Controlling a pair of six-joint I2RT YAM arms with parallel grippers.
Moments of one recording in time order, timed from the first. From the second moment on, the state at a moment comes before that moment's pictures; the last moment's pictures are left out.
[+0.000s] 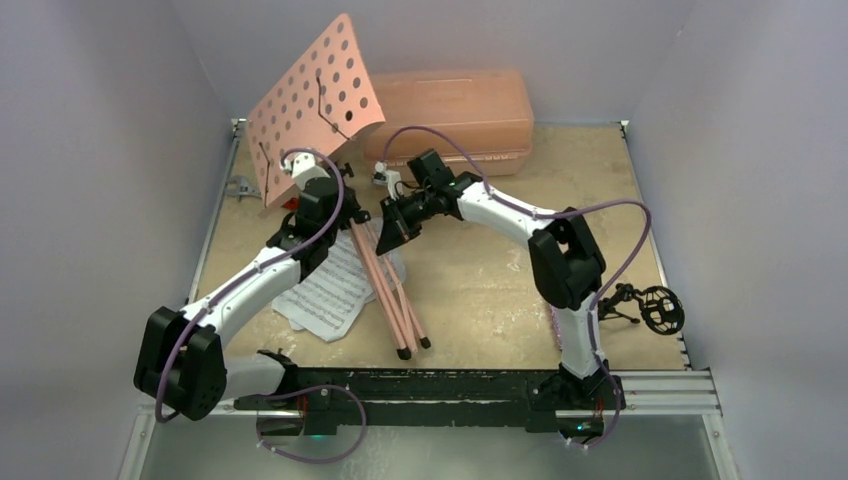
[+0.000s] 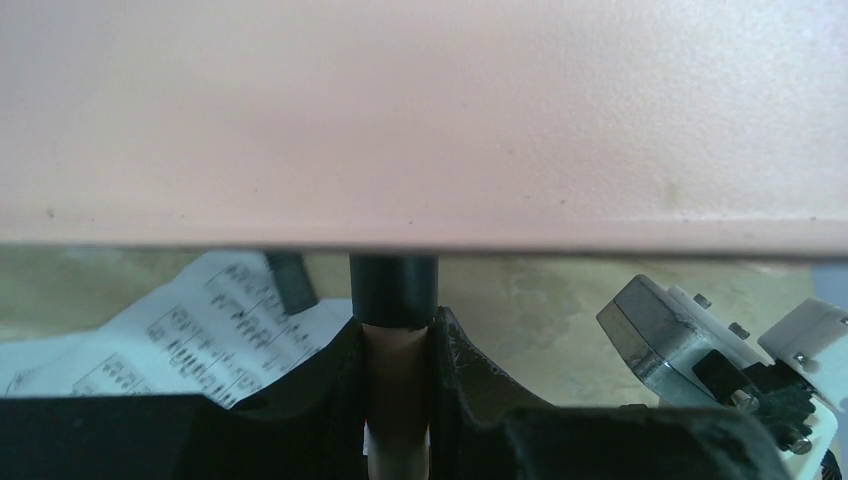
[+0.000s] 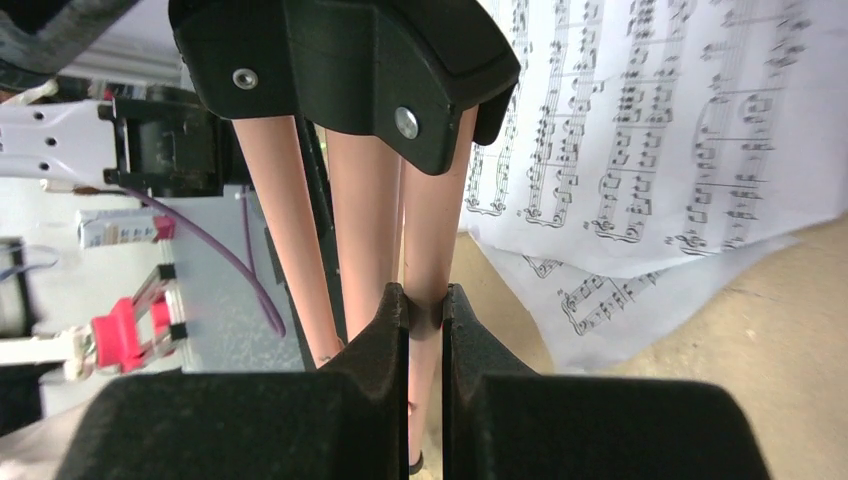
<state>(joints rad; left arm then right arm) -0.43 1.26 0.80 0.06 -0.43 -0.71 0.70 2.08 1.64 -0.44 -0.90 0.19</state>
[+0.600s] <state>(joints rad) -0.57 1.36 1.23 0.28 -0.25 -0.25 0.60 1.80 1.76 -0.48 -0.62 0.19</state>
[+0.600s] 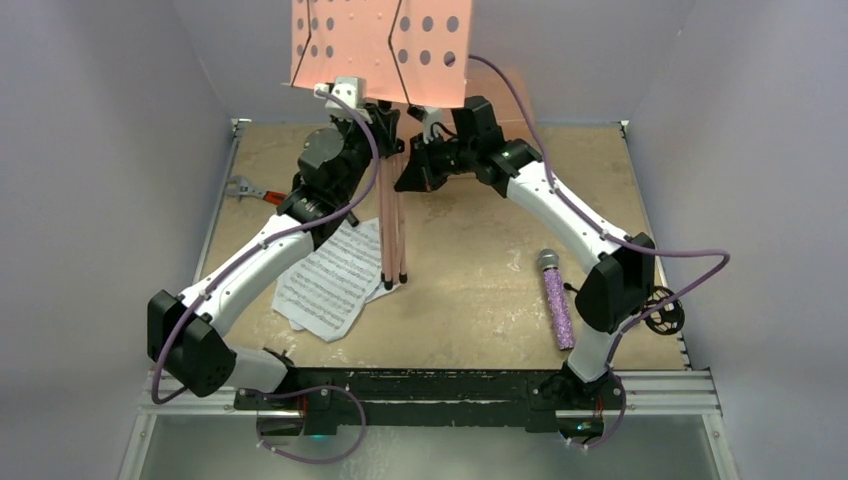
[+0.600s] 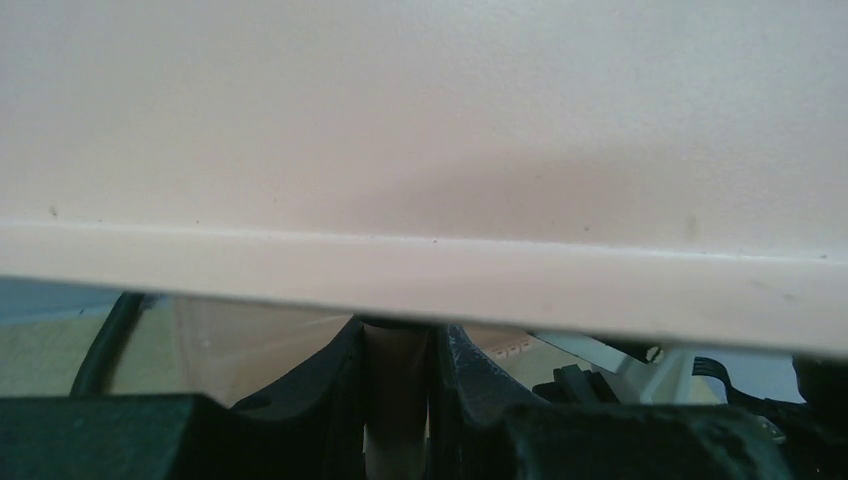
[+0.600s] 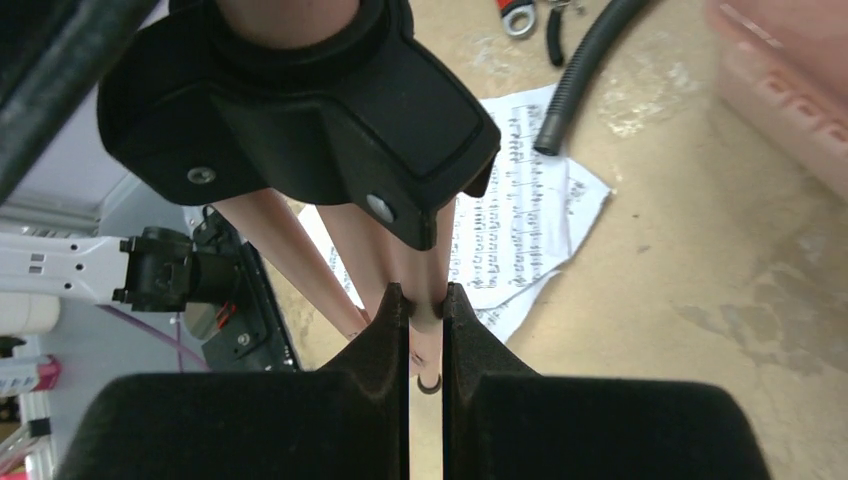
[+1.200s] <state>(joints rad) -0.62 1.53 1.33 0.53 0.01 -0.19 0.50 1.63 1.64 -0.49 -0.41 0.07</state>
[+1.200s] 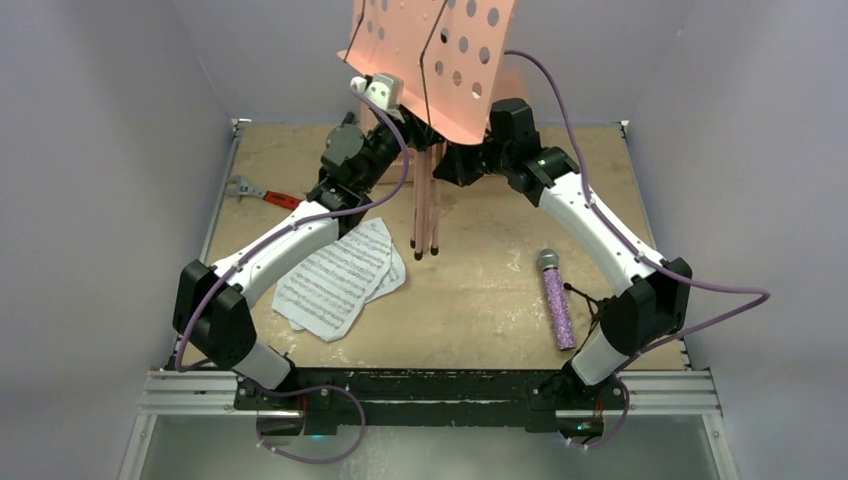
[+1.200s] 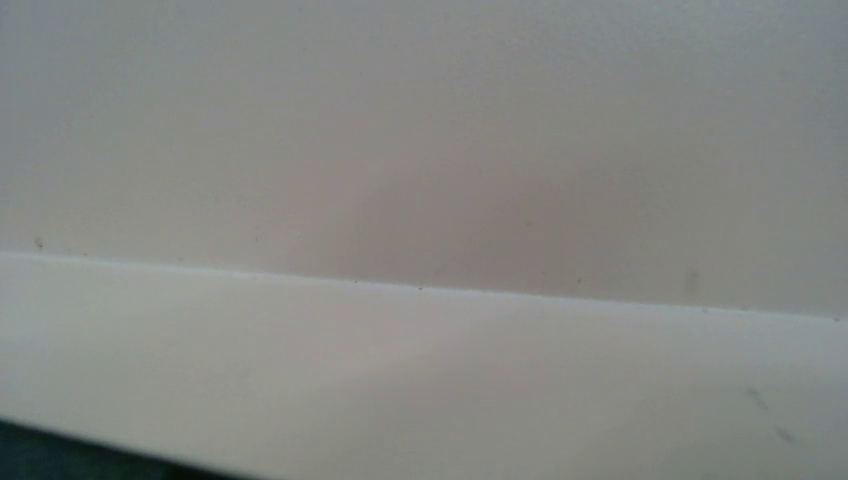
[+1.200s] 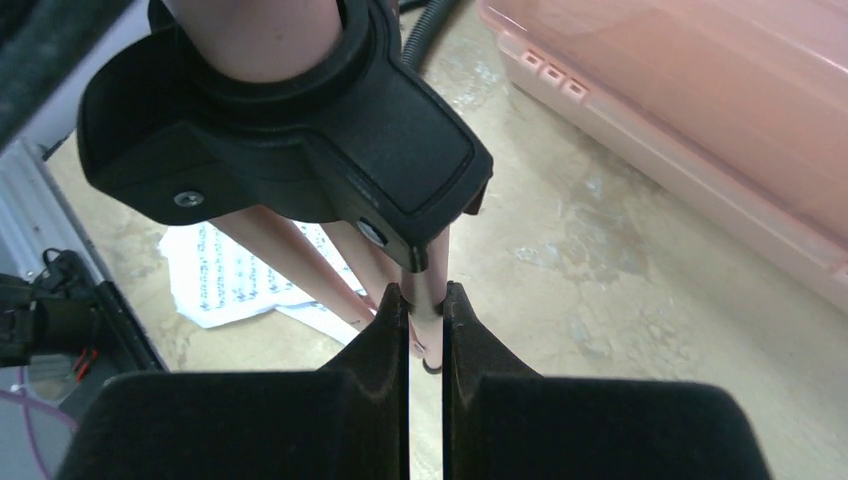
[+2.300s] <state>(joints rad) -0.64 1.65 1.30 0.83 0.13 -0.17 0.49 1.50 1.38 -0.29 -0.17 -0.11</state>
